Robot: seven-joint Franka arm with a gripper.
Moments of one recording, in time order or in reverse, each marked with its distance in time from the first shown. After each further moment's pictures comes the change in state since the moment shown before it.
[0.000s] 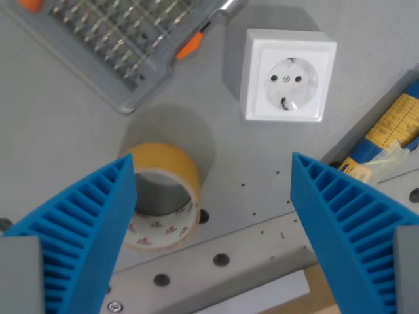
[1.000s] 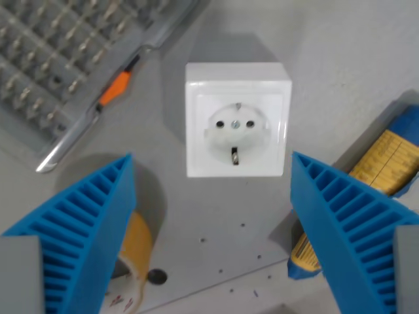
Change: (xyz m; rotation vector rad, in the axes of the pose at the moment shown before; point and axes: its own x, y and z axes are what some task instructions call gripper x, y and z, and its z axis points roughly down) arm 0.012 0.045 0.071 0.003 -0.003 0.046
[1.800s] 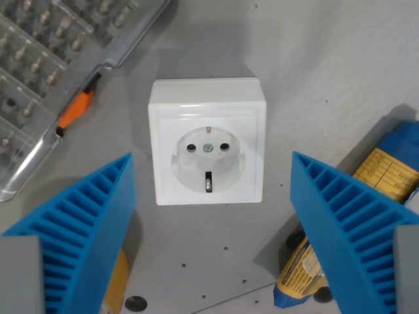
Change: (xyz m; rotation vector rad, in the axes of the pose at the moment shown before) arm 0.003 0.015 0.024 -0.004 -0.001 0.015
